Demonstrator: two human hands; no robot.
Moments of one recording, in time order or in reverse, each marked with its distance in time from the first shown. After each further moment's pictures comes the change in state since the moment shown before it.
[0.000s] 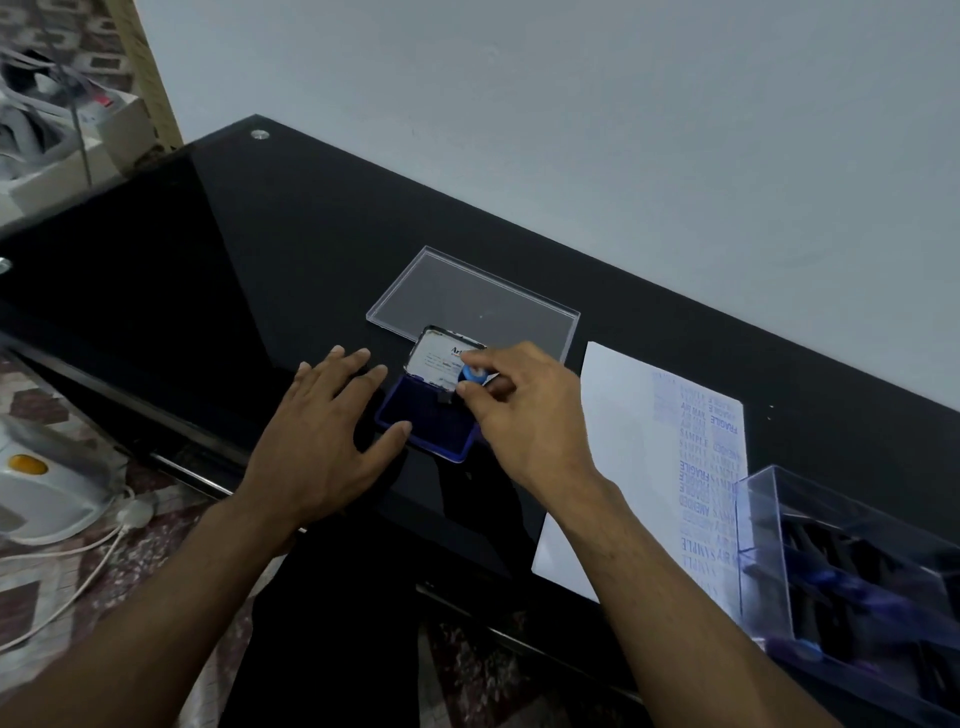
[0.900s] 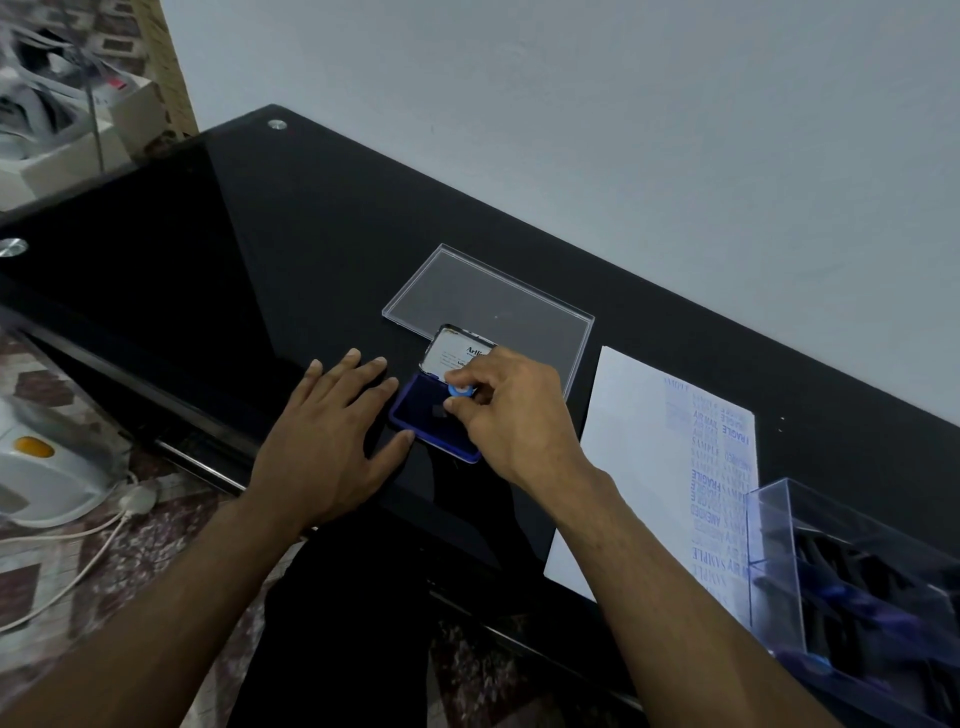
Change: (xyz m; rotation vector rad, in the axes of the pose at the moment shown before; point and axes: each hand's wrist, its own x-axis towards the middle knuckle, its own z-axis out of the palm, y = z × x) left_hand -0.005 -0.015 0.010 0.164 -0.054 0.035; right_hand 0.010 -0.018 0.013 -0.199 -0.219 -0.053
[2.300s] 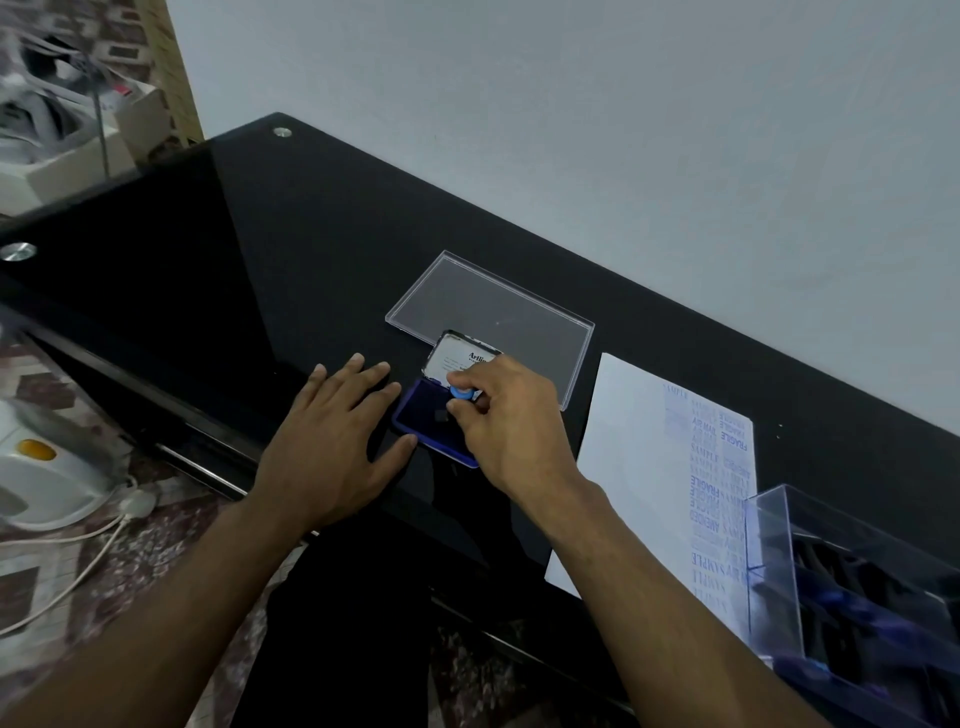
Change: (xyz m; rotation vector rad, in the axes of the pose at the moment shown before) left_hand 0.000 0.001 -0.003 -0.019 -0.009 -0.001; right_hand -0.005 -0.006 0.008 0.003 0.022 0.036
